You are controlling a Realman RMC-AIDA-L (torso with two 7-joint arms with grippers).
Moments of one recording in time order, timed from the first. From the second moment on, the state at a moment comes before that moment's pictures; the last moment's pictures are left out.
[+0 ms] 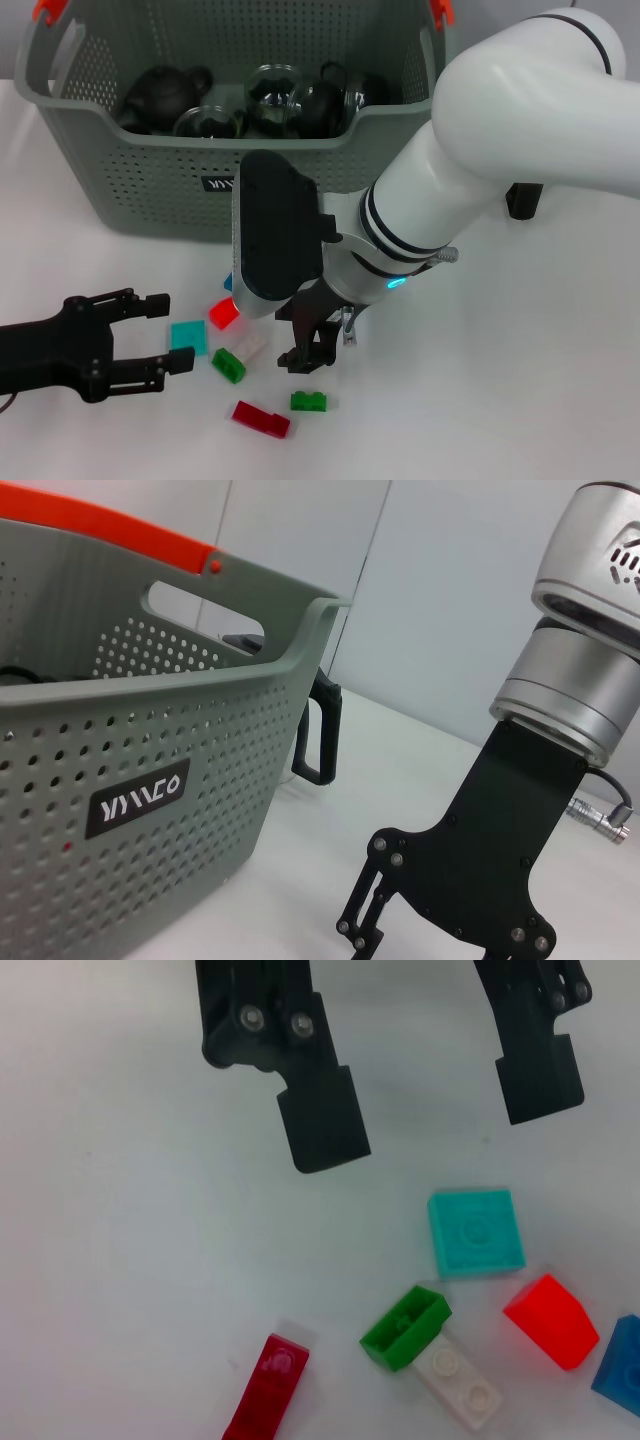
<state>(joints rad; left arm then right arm) -0.29 -2.05 -2.56 -0.72 -1.09 1.76 -1.30 1.06 2.11 -2.07 -0.89 -2.18 -1.07 2.25</state>
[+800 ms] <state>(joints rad) -0.30 -2.05 -2.56 -0.73 -1.09 1.77 -1.31 1.05 2.11 -2.03 -0.90 -2.19 -1.07 2.25</state>
